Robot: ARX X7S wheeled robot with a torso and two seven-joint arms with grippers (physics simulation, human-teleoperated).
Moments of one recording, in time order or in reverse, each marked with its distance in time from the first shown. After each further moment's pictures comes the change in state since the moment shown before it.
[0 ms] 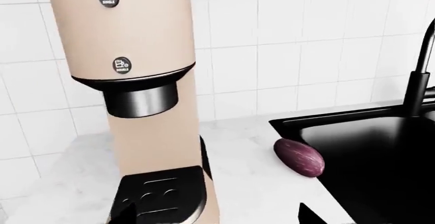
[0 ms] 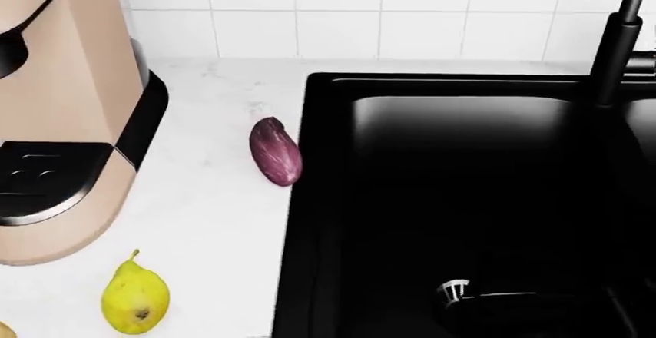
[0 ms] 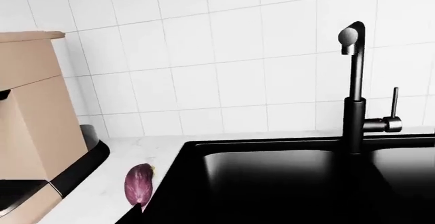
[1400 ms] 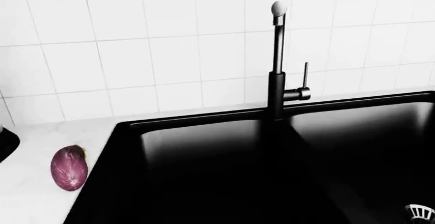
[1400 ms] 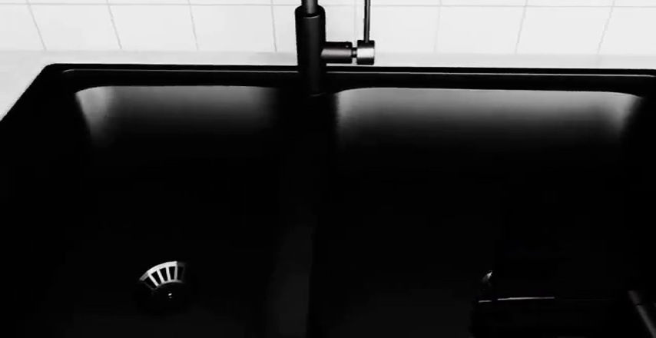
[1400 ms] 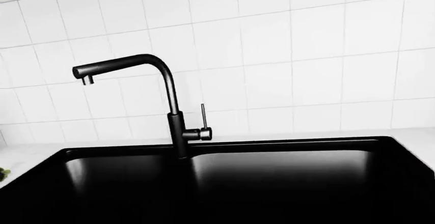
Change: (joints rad) left arm 0.056 0.050 -0.002 -0.002 0.098 -0.002 0.067; right arm -0.029 0.025 0.076 -0.027 0.057 0.005 0.024
